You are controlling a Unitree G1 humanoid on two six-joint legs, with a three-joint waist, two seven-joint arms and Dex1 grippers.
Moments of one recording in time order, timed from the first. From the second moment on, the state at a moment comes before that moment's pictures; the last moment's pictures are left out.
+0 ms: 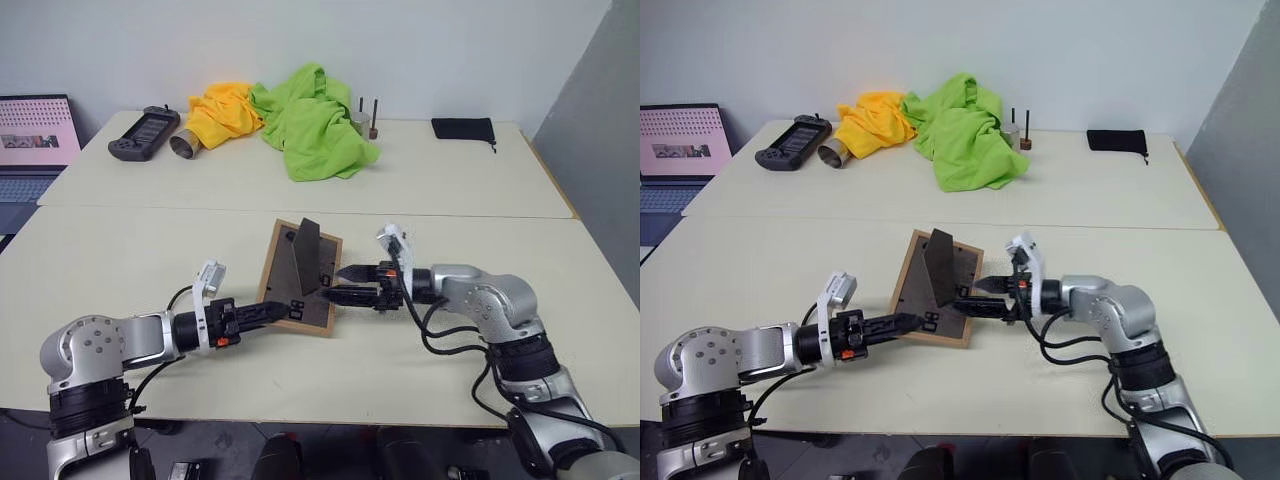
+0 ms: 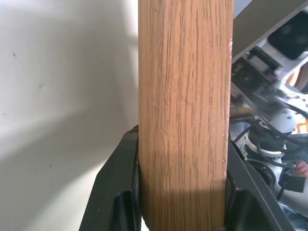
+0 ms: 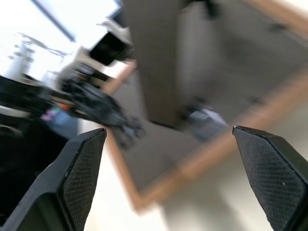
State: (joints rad) left arm -0.36 0.55 0.45 0.00 -1.05 1.61 -0.64; right arm -0.58 -0.41 0.10 -0.05 0.57 0.93 0.86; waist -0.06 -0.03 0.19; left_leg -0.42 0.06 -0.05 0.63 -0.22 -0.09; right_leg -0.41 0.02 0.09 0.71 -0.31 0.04
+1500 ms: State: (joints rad) left arm -0.24 0.91 0.20 0.09 -1.96 1.31 -0.25; right arm -0.74 -0.50 0.46 0.59 -0.60 -1.04 0.17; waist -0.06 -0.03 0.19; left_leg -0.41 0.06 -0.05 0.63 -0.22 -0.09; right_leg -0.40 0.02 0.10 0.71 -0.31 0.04
